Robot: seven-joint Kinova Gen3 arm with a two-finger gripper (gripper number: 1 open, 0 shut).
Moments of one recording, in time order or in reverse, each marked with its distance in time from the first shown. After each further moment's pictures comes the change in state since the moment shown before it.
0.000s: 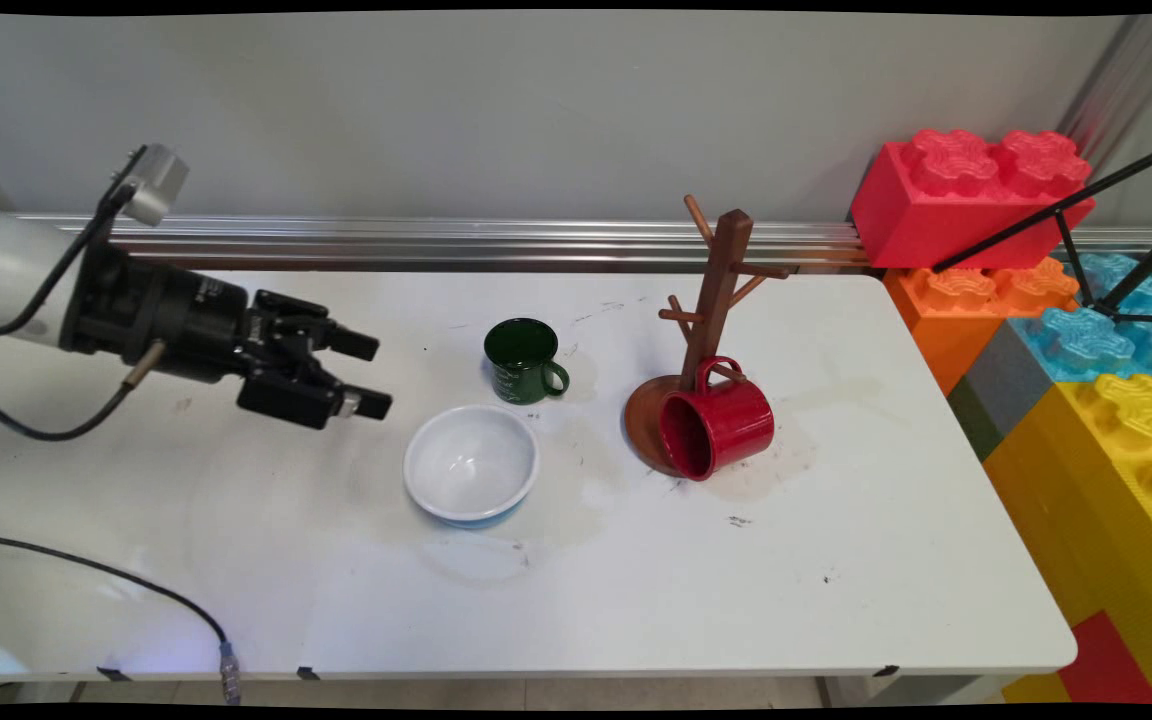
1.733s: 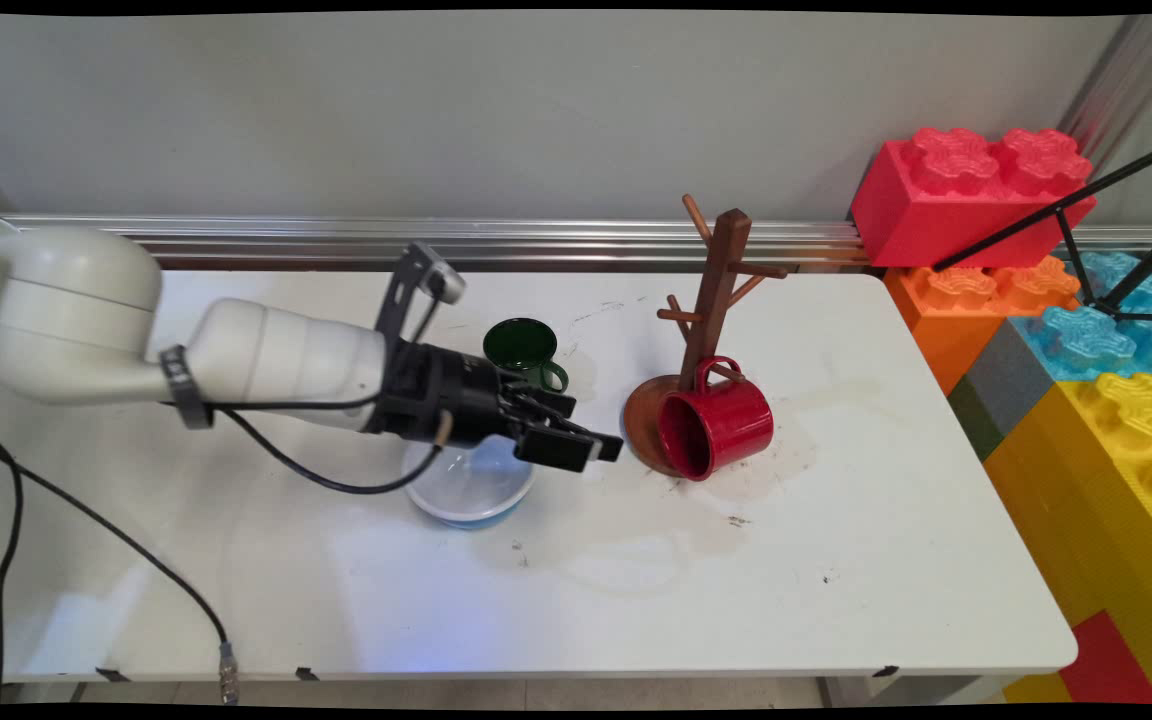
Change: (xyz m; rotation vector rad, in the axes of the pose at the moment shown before) arm 0.022 0.050 0.180 -0.003 0.077 -0.201
